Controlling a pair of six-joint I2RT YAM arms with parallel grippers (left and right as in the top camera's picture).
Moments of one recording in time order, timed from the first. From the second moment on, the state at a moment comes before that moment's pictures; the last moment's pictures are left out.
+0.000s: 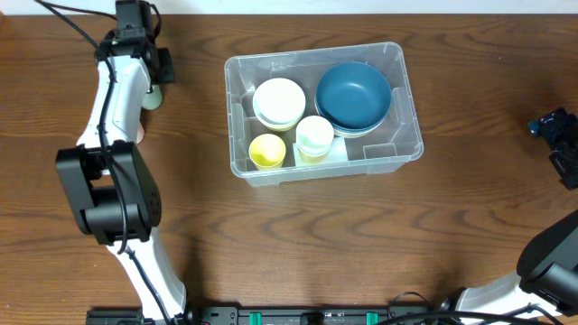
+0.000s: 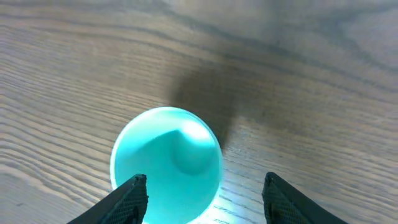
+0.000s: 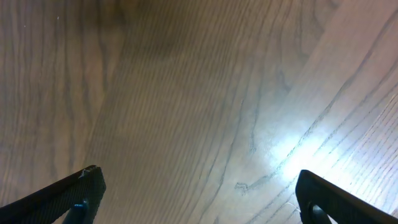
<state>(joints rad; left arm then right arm) 0.10 2.10 1.80 -0.73 -0.22 -0.06 -0.56 1.79 1.53 -1.09 0.09 0.62</state>
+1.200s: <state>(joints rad) 0.13 2.12 1.78 -0.78 -0.12 -0.07 -0.56 1.79 1.53 -1.09 0.09 0.62</state>
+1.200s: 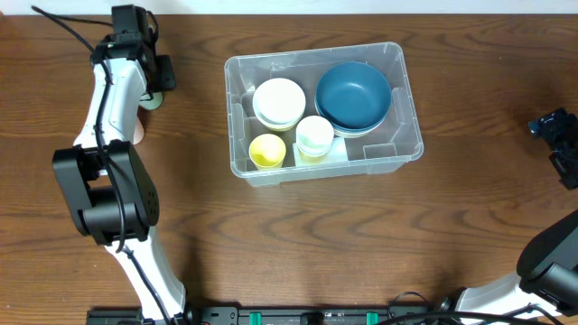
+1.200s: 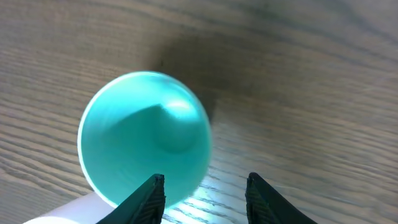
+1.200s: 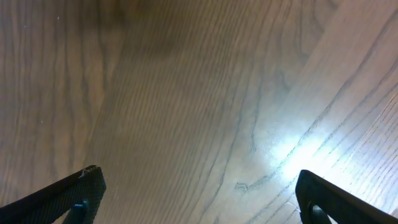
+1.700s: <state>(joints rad) 0.14 2.16 1.77 -0.79 -0.11 -0.07 -0.56 1.79 1.53 -1.09 0.09 0.62</state>
